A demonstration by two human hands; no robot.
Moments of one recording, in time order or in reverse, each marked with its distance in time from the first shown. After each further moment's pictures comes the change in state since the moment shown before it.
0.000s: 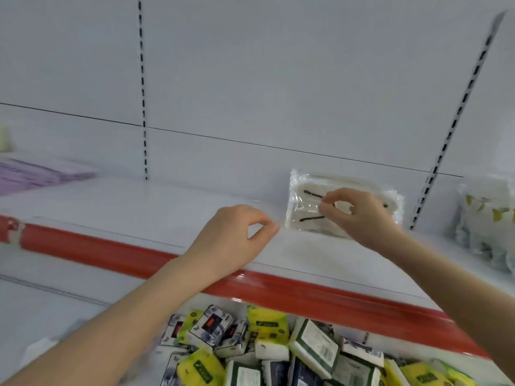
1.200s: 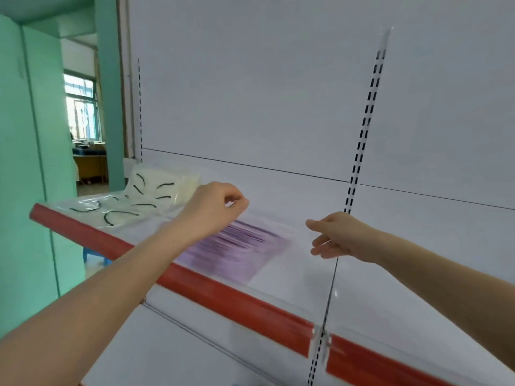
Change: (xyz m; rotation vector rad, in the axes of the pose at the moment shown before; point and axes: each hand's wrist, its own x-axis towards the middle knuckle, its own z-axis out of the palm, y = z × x) left_hand 0.008 -0.346 -0.333 0.250 0.260 -0.249; right_hand 0.168 -0.310 0.325 0.454 -0.570 0.302
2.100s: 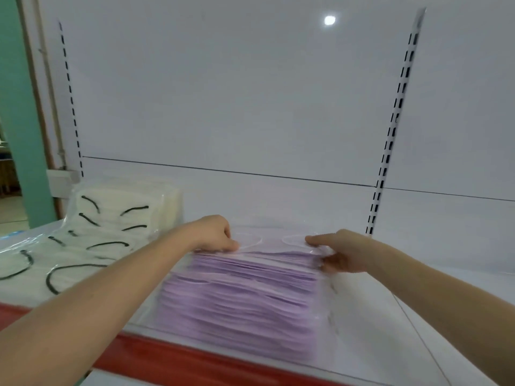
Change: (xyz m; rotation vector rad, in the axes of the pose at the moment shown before) left_hand 0.117 -0.136 0.045 0.211 -0.730 -0.095; right_hand 0.101 -0.005 0.052 0.393 0.177 0.343
